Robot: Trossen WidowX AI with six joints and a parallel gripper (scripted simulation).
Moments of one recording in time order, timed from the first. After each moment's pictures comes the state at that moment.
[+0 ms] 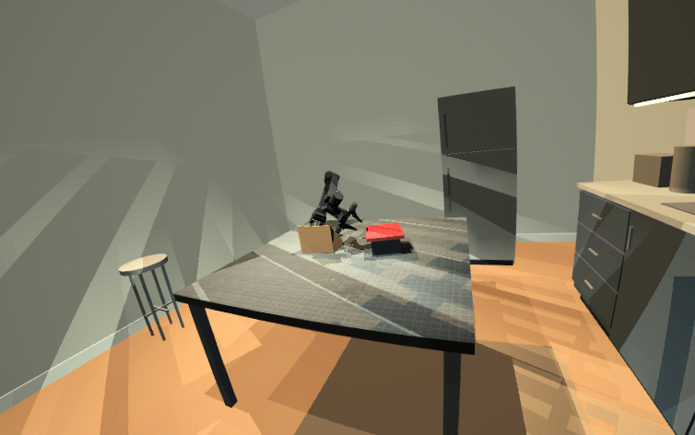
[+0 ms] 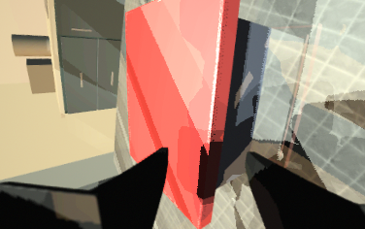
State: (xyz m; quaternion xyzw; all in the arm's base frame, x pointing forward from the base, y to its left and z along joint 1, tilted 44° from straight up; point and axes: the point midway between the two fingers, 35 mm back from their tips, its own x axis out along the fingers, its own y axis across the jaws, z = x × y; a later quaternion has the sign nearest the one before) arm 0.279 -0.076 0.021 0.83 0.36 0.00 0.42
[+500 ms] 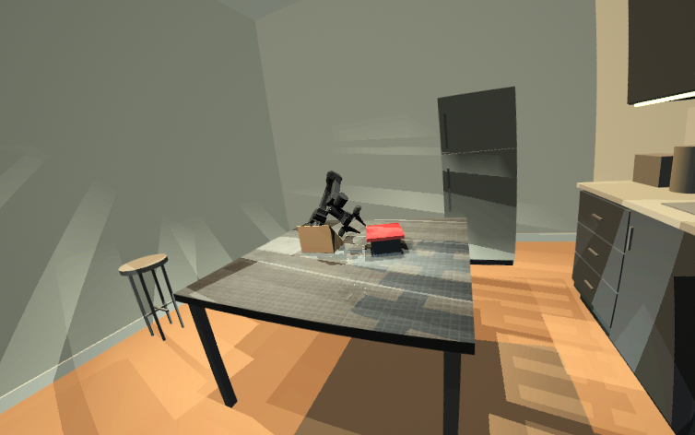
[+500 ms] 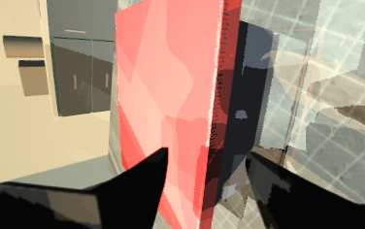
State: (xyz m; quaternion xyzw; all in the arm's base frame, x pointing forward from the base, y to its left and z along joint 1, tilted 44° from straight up) arm 0.296 -0.064 0.009 0.83 0.37 0.00 0.42
